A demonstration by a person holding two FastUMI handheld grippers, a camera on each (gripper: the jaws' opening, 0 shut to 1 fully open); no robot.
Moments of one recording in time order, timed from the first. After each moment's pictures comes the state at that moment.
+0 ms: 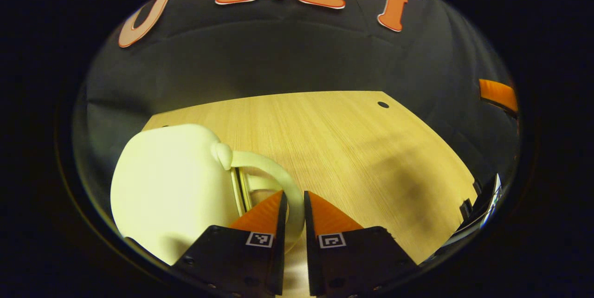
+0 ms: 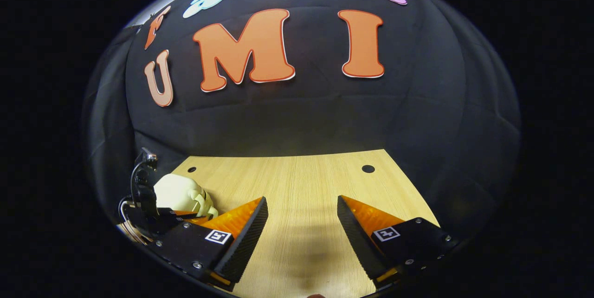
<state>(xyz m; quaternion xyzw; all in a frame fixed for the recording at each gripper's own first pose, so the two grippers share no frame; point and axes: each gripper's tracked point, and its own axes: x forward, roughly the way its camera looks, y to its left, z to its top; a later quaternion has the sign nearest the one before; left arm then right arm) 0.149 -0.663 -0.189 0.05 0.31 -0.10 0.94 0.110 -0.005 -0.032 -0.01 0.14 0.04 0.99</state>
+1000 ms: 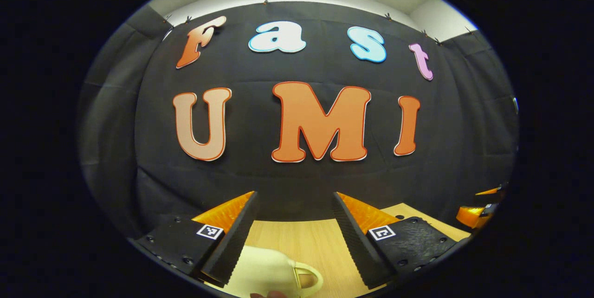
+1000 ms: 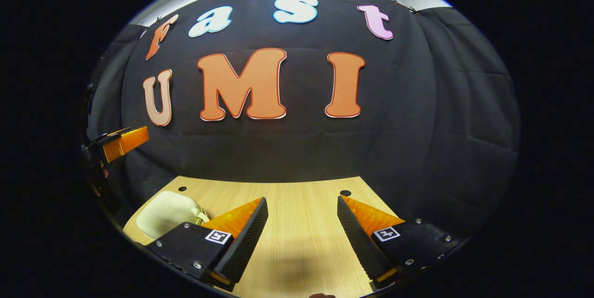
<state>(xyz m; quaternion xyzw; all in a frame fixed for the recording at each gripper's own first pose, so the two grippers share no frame) 0.096 -0.661 0.141 0.04 -0.05 -0.04 1.00 0.038 0.001 0.037 -0.03 0.03 -0.04 1.00</state>
